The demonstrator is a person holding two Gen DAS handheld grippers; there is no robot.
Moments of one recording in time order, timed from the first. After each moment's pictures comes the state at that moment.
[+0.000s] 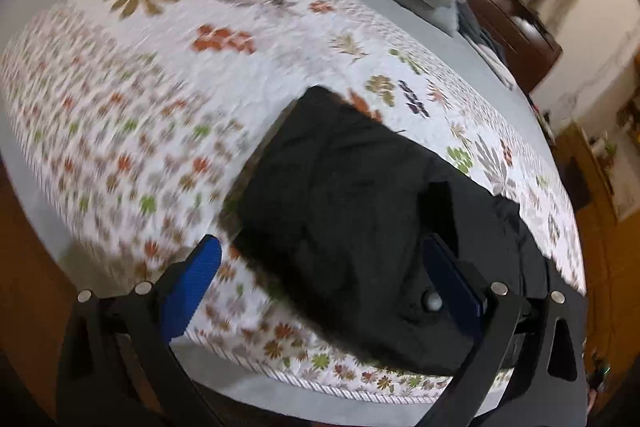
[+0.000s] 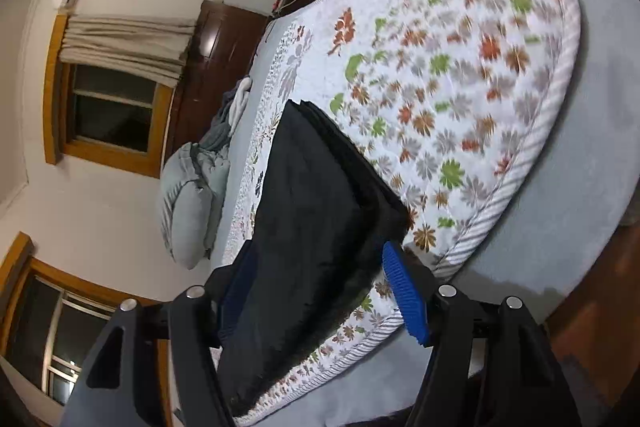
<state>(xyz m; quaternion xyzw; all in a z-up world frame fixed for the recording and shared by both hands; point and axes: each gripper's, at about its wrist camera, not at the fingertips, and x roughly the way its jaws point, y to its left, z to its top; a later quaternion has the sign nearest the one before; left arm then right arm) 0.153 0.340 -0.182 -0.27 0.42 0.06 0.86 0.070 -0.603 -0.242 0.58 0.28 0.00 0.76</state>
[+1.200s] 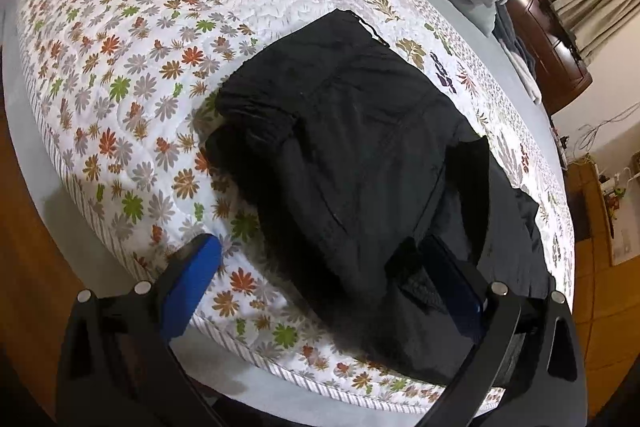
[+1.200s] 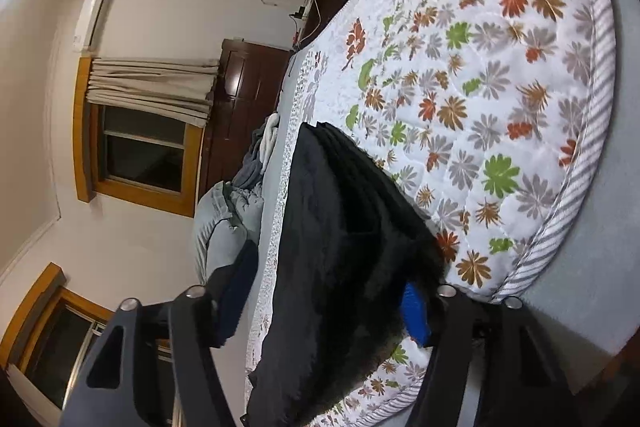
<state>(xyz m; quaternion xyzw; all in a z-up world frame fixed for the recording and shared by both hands) 0.154 0.311 -0.227 -0.33 0.45 0.09 0.82 0.081 -0.593 -0.274 0.62 0.19 0.01 0.76</state>
